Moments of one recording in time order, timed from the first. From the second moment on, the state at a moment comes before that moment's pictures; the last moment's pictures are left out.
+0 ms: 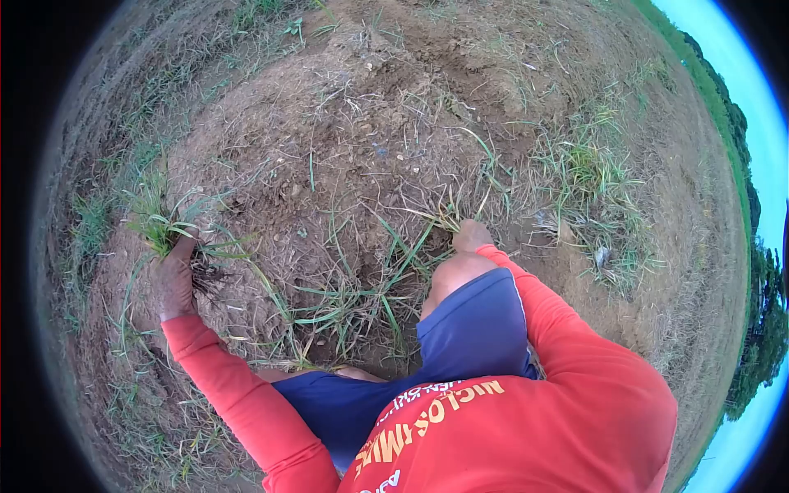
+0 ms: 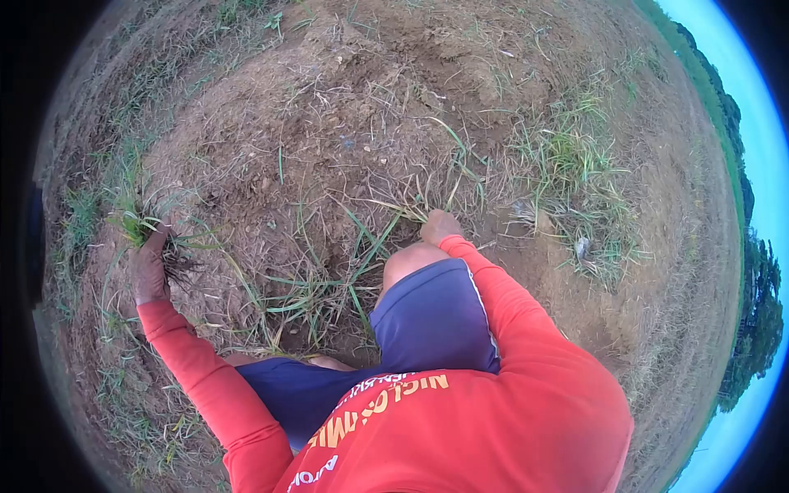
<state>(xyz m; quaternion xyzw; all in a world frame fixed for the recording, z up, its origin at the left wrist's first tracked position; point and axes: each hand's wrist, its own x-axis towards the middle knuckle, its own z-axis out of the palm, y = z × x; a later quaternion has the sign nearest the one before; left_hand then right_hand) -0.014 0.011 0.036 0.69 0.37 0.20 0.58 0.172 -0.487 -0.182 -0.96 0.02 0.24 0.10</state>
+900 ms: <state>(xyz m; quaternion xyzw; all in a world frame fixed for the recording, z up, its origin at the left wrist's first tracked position) 0.021 -0.021 0.019 0.72 0.29 0.13 0.62 0.286 -0.465 -0.008 -0.53 -0.04 0.48 0.69</state>
